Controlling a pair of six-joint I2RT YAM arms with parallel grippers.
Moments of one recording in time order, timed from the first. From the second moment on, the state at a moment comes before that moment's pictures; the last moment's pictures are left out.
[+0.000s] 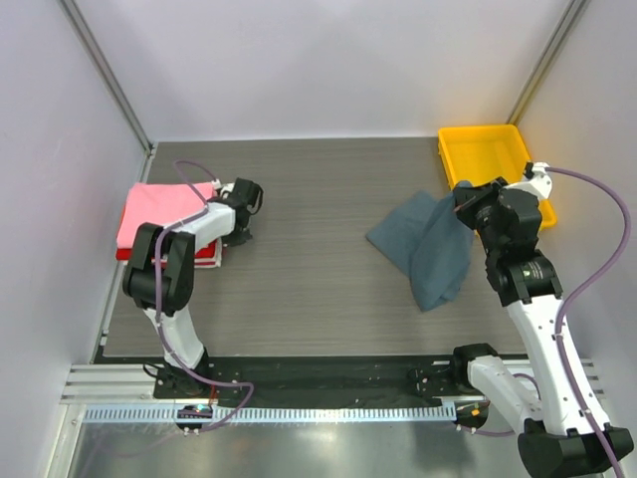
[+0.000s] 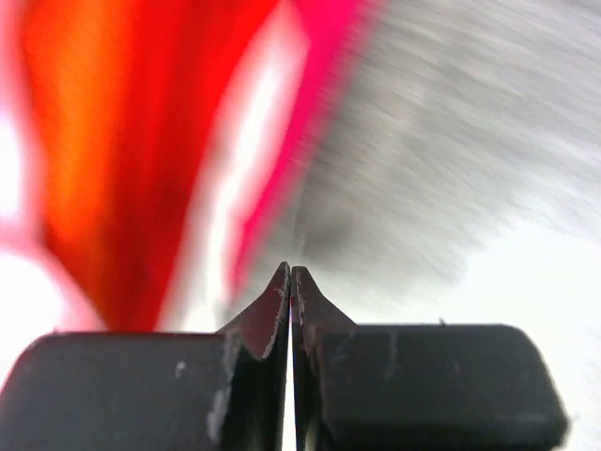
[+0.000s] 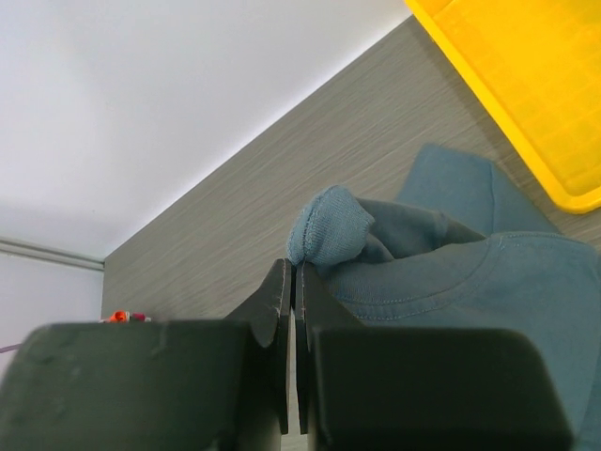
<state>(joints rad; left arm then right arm) -0.27 1.85 1.18 -0.53 -0.47 -0.47 0.12 0.81 0.98 -0.39 0.19 0.73</state>
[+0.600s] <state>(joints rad) -0.41 1.39 1.04 -0.46 -0.20 -0.56 0.52 1.44 1.68 -0.50 -0.10 0.70</state>
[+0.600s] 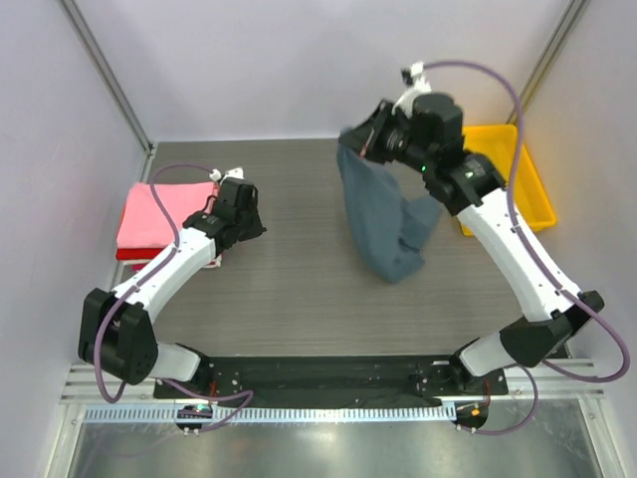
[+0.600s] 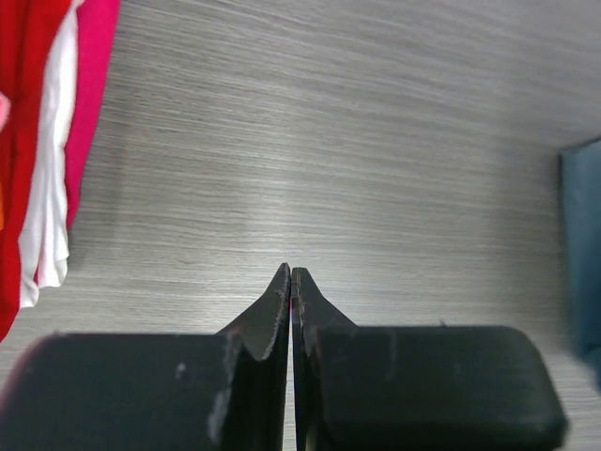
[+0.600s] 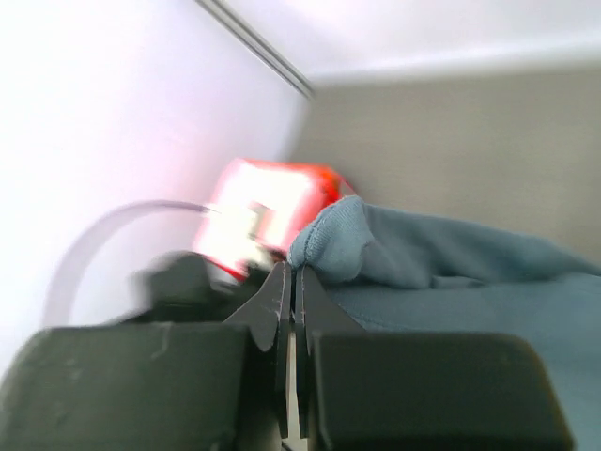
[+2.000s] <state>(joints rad) -0.39 1.99 1.66 -0.65 -0.30 -0.46 0.52 0.59 0.75 -0.75 0.45 0.71</state>
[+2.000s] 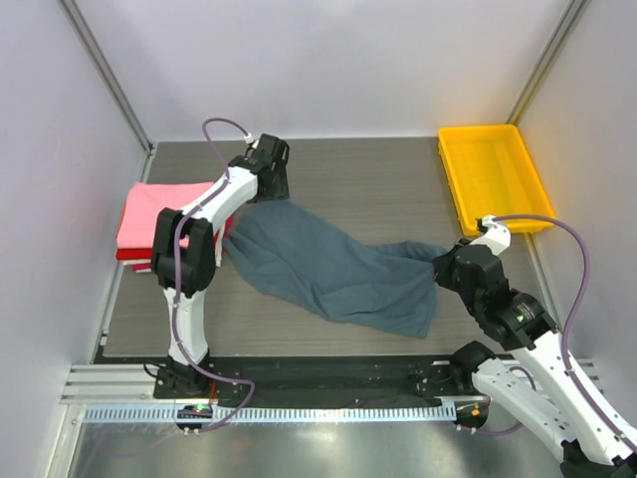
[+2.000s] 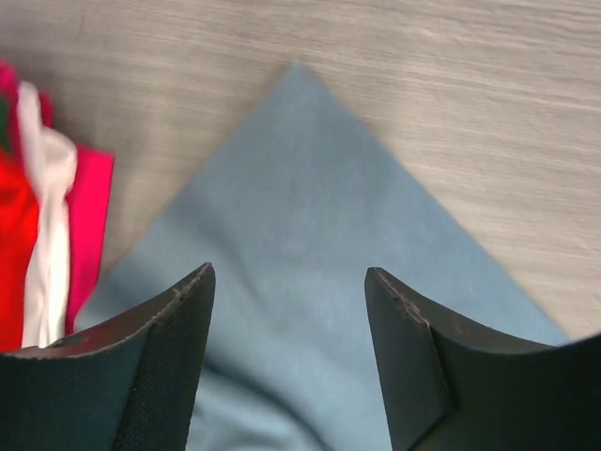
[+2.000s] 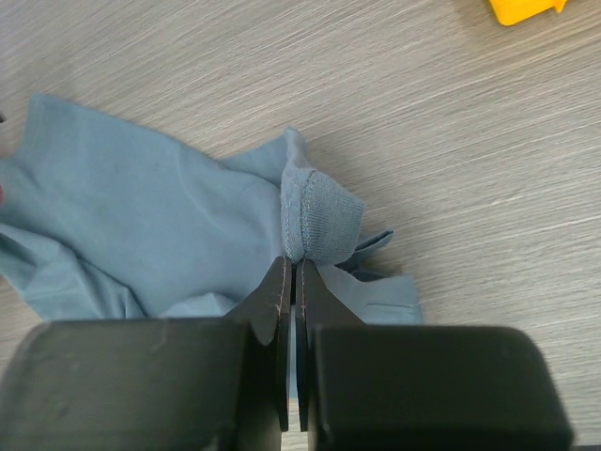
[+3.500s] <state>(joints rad) -0.29 2.40 2.06 -0.69 -0.07 -0.40 0.52 0.77 0.74 -0.66 0.37 0.74</state>
